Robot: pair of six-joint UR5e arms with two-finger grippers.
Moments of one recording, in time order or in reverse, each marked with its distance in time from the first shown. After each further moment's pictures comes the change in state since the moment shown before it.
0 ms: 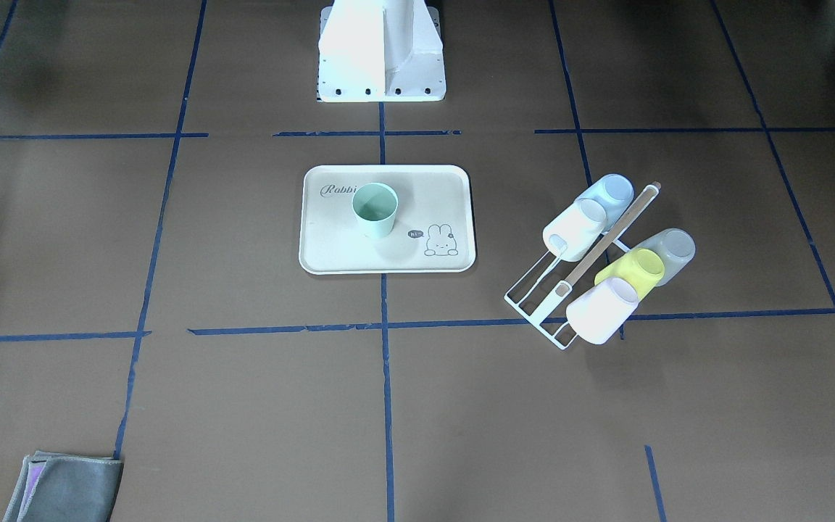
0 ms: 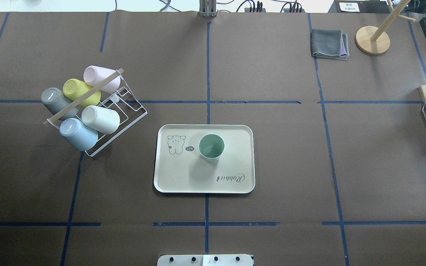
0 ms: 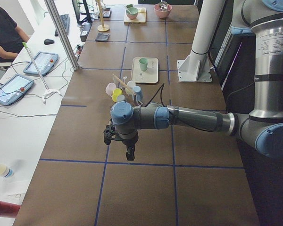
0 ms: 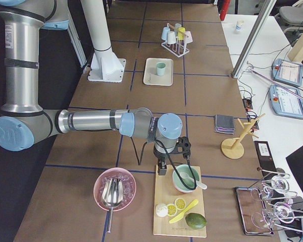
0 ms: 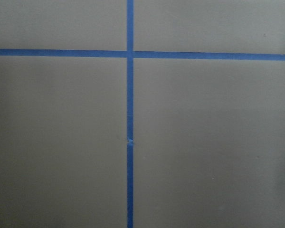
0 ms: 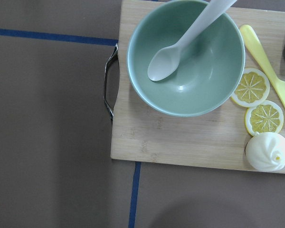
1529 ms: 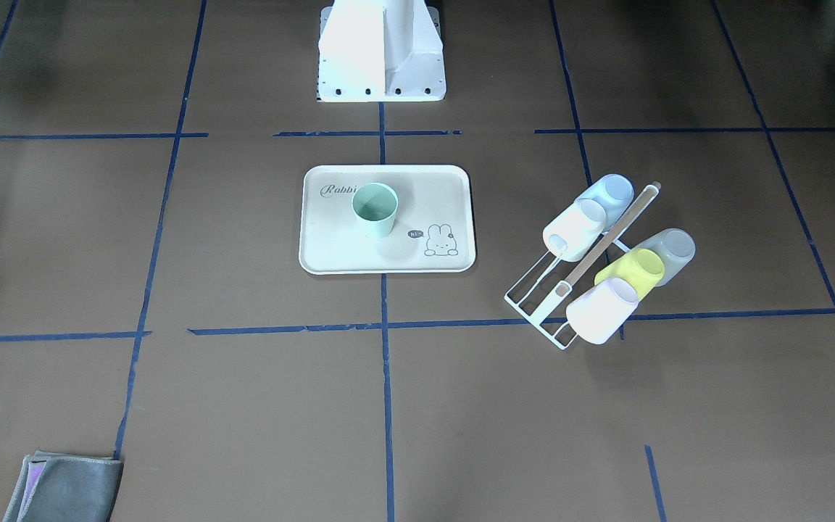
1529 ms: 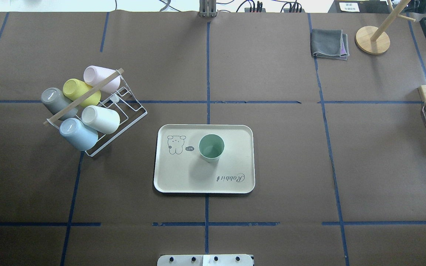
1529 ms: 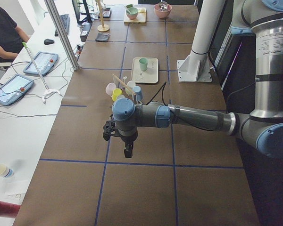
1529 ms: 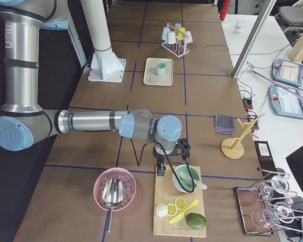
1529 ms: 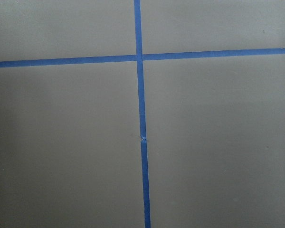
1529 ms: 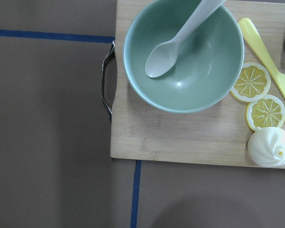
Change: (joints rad) left arm 0.001 0.000 -0.017 -0.042 0.001 0.003; right arm 0.000 -0.003 -0.009 0.001 0.018 0.017
